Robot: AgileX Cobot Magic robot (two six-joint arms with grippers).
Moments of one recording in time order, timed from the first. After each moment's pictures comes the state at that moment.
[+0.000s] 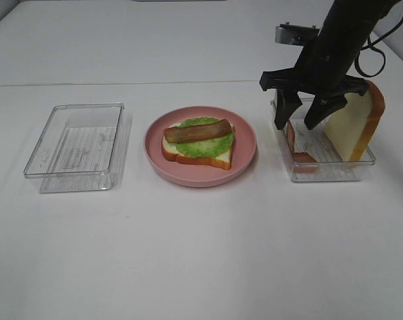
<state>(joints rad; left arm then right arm) -0.21 0.00 -0.50 -0.04 1.06 0.01 0.25 2.07 -1.61 0.20 1.02 0.00</state>
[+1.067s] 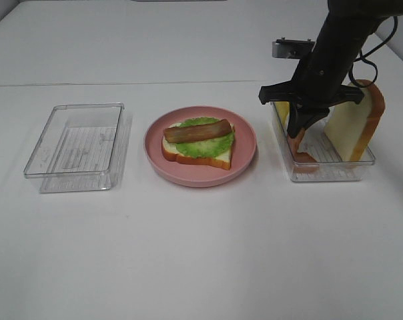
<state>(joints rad) -0.21 0.00 -0.50 -0.04 1.06 0.01 0.25 2.12 -1.61 0.17 0.97 0.00</state>
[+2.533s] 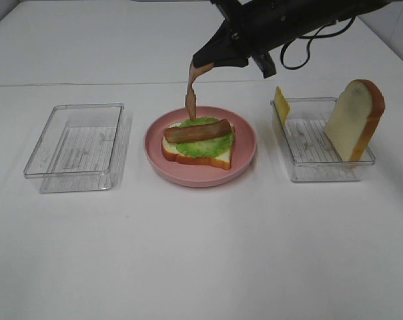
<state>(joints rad) -0.21 0.00 -0.50 -0.04 1.06 0.01 0.27 2.10 -1.61 1.17 0.94 -0.53</state>
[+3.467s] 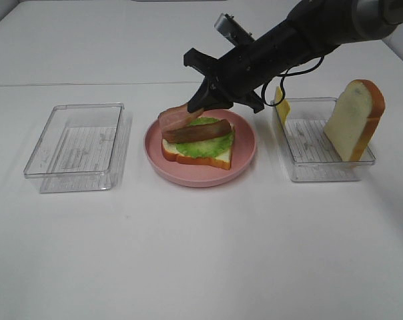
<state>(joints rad) -0.21 0.00 -0.50 -0.04 1.06 0.01 0.35 2.21 -1.61 0.94 0.71 -0.37</state>
